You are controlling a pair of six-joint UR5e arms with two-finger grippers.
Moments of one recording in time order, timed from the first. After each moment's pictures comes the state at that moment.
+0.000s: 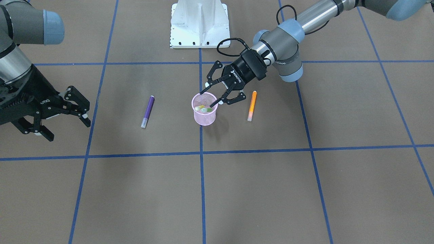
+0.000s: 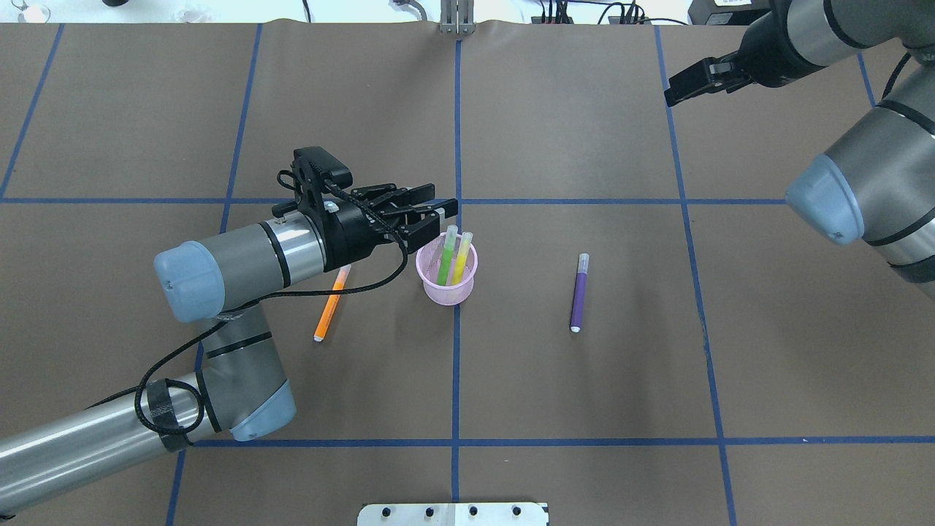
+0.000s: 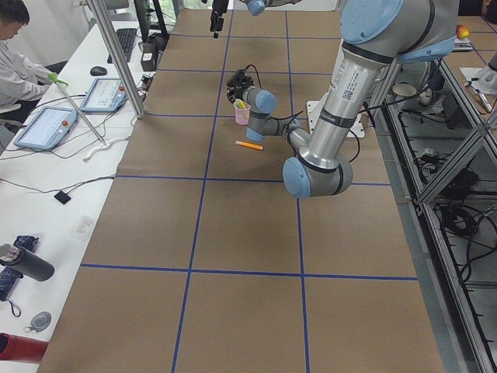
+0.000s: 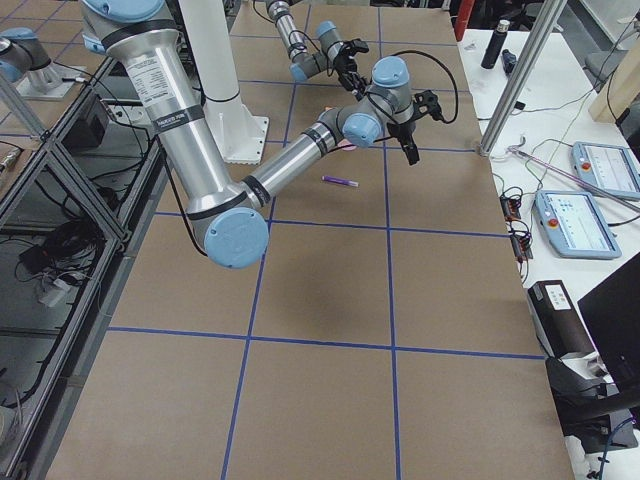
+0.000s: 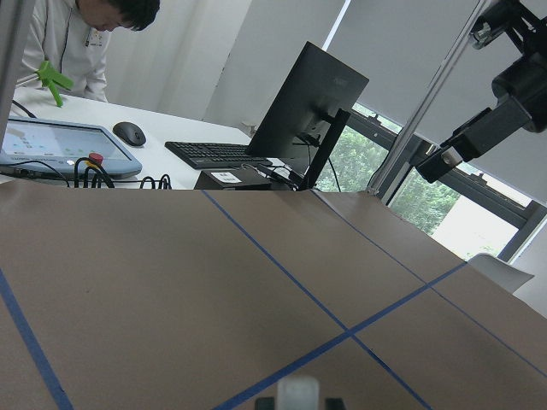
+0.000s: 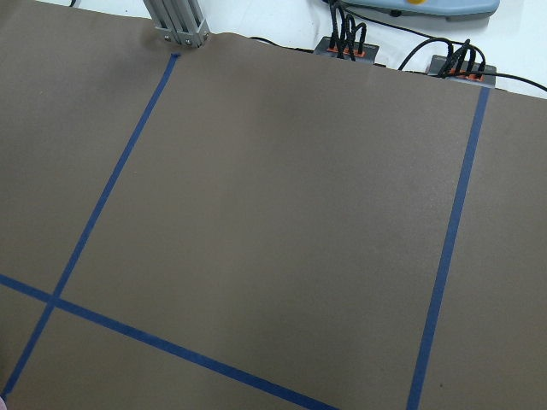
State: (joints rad) left arm -0.49 -2.12 -1.45 -3.06 -1.50 -0.86; right arm 1.05 -1.15 1.82 -1.31 2.13 0.65
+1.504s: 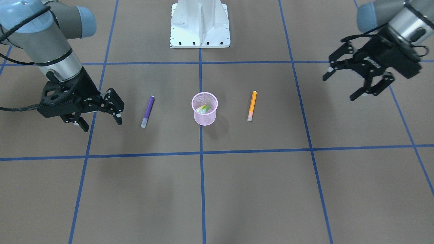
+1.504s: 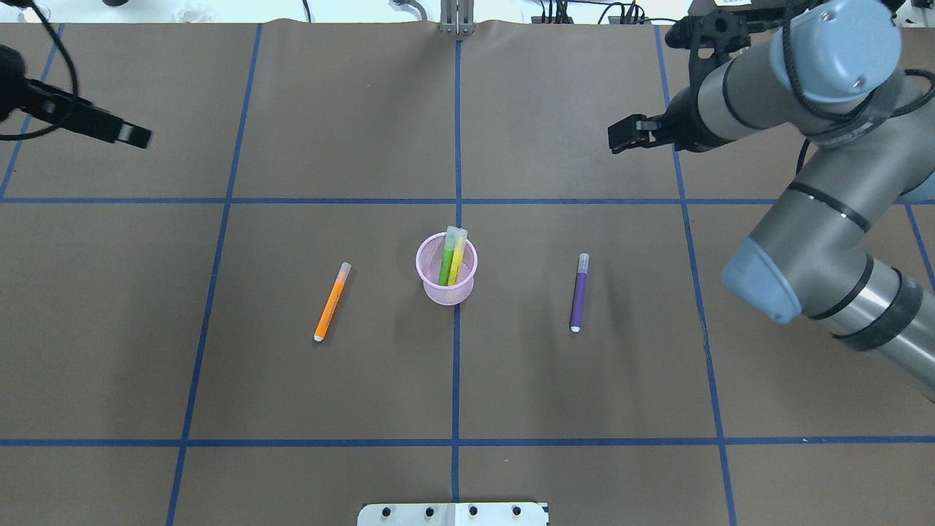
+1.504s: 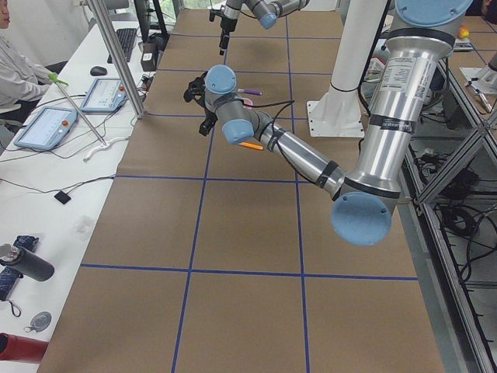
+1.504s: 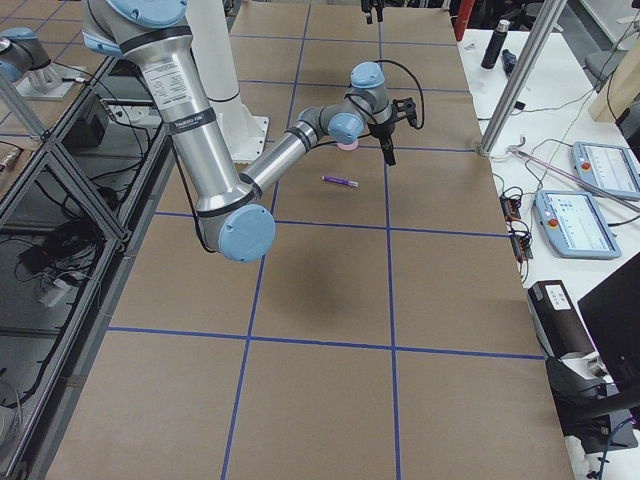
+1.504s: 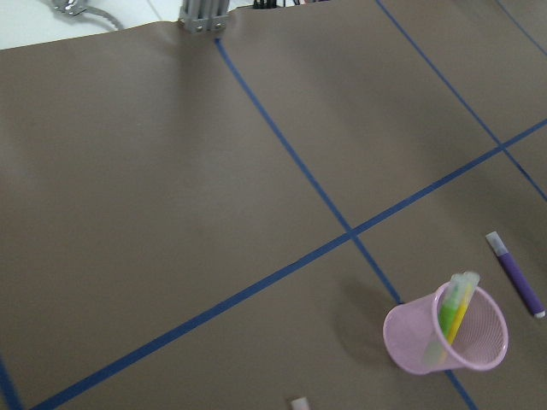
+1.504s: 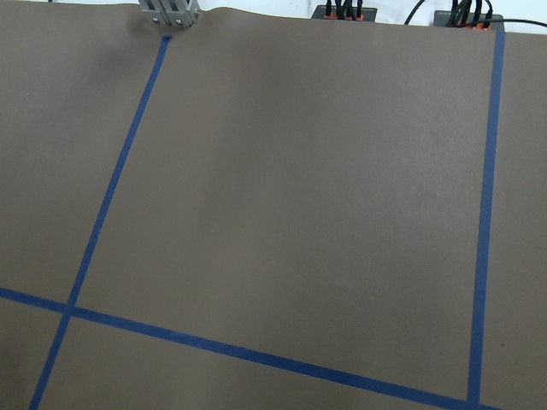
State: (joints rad) left arm -1.21 -1.75 -1.91 -2.08 -2.45 -0.52; right arm 0.83 -1.15 1.86 -1.38 1.88 0.98
